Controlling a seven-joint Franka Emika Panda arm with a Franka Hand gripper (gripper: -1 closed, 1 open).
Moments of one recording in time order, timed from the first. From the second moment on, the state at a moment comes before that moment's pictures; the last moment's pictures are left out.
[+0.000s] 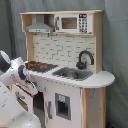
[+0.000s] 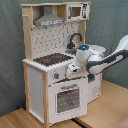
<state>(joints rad) -0.92 -0.54 1.63 -2.22 0.25 2.31 -1.41</state>
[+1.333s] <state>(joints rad) -1.10 -0.54 1.88 -2.17 0.33 2.40 -1.26</state>
